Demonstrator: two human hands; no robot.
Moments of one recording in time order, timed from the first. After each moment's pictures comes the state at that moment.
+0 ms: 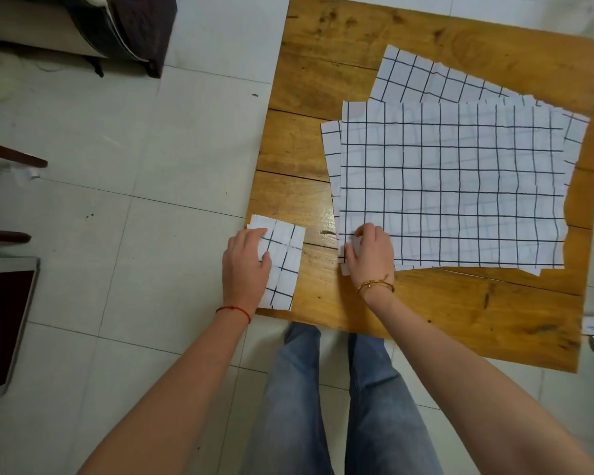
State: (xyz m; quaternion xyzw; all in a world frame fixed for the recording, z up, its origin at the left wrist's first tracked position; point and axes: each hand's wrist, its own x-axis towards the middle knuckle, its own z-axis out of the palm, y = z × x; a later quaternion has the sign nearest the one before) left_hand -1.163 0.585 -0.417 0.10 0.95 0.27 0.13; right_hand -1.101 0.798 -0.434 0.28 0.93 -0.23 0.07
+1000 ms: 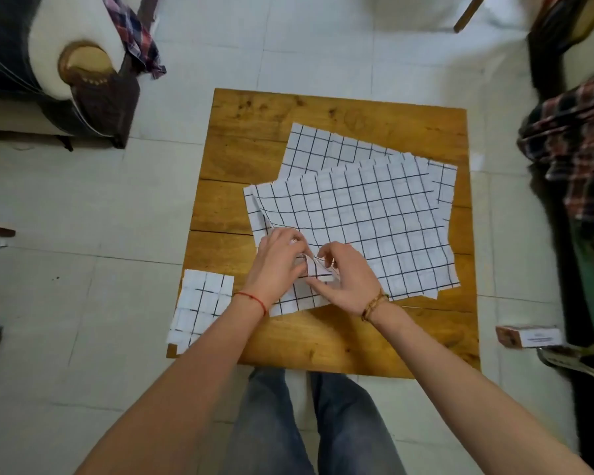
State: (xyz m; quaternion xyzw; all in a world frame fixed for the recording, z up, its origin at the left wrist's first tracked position) left_hand -1.172 0.791 -0.327 0.35 0.89 0.22 0.19; right_hand -1.074 0.940 -0.322 0.10 0.92 -0.37 0.06
